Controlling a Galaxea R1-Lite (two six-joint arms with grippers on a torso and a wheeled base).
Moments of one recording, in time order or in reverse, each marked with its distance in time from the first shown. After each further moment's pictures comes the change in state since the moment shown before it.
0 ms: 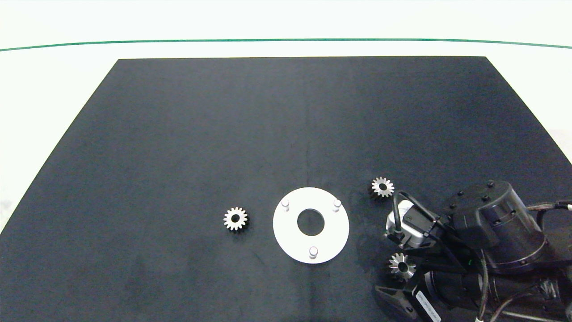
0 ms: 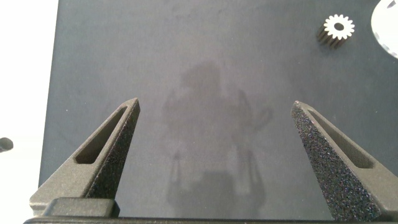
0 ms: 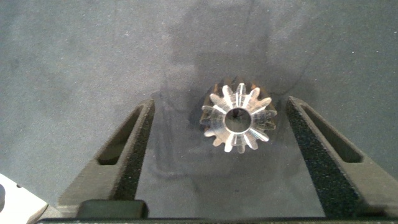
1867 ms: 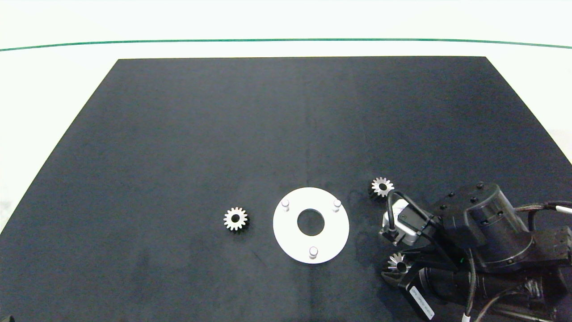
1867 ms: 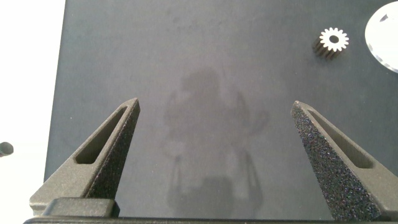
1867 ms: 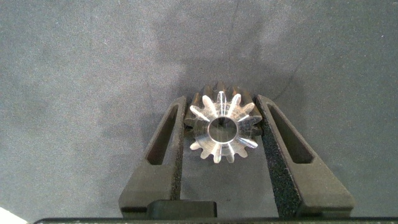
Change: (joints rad) left arm -0.001 0.014 -0.037 0.002 0.000 -0.004; right arm -0.003 0.029 0.008 -0.027 -0.045 -0.001
